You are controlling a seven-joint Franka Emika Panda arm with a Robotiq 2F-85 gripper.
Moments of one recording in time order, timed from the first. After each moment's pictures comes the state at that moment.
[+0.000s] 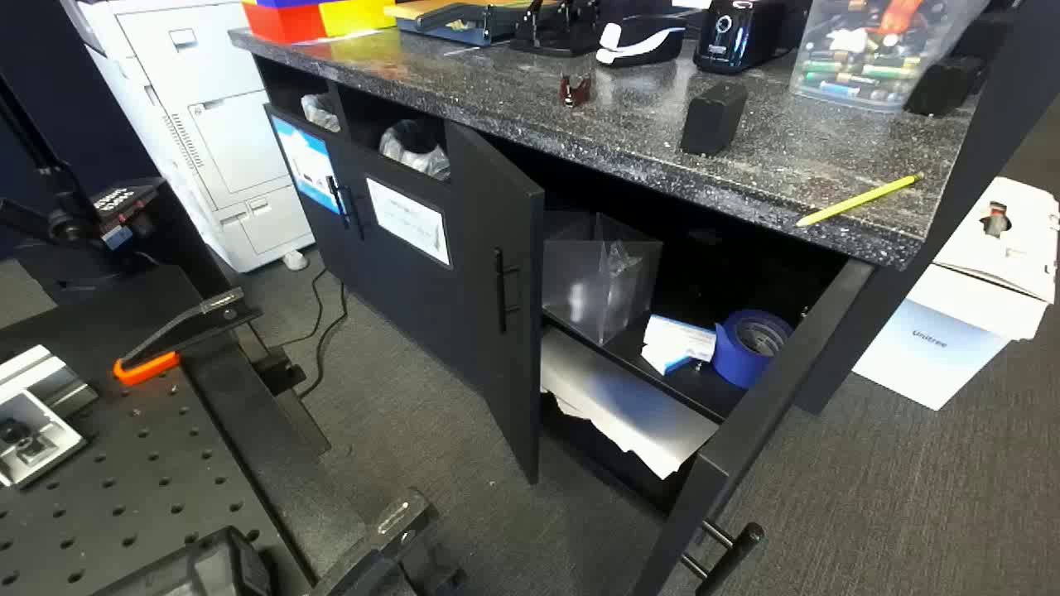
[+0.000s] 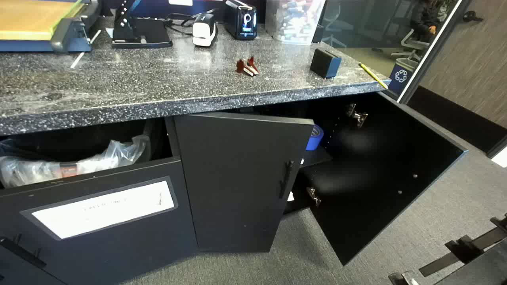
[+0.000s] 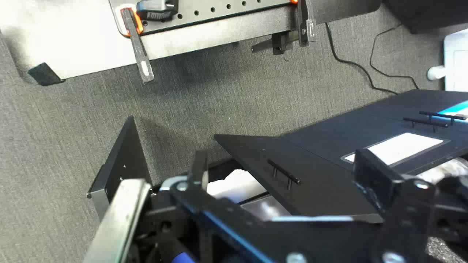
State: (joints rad) arm -0.02 -0.21 -0.23 -2.37 0.23 1.99 -0.21
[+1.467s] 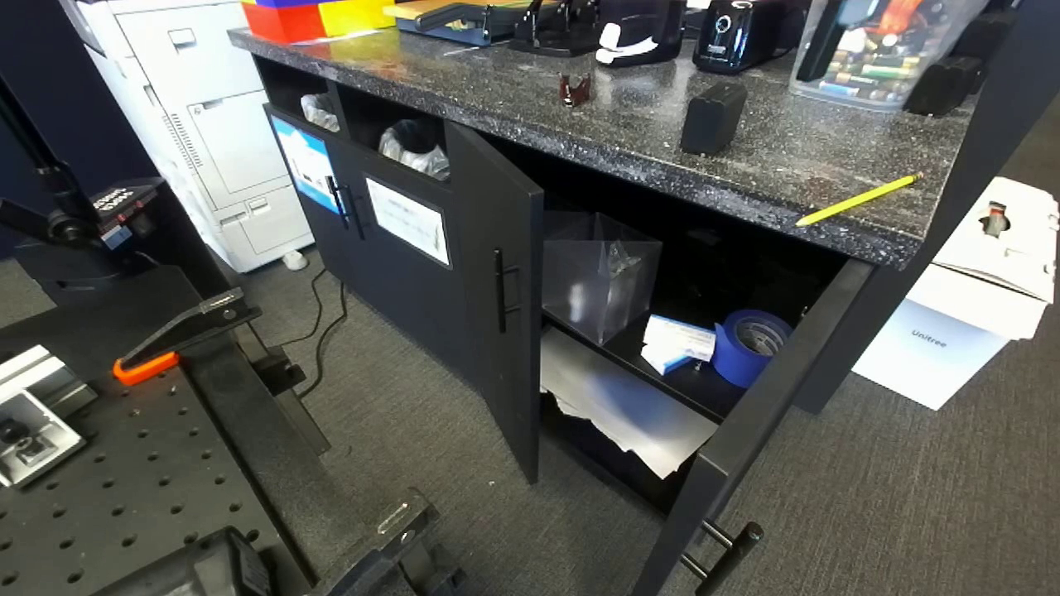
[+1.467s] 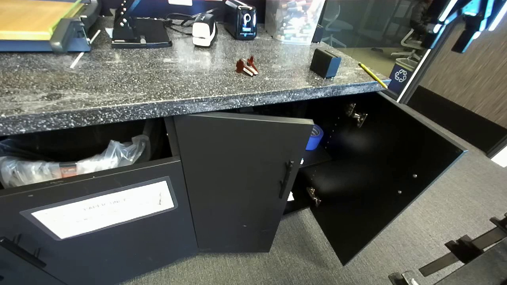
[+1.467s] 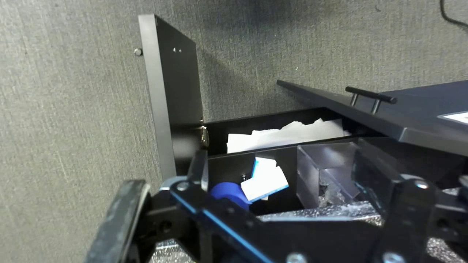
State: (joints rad) arm -0.07 0.40 -0.14 -1.76 0.08 2.09 -0.20
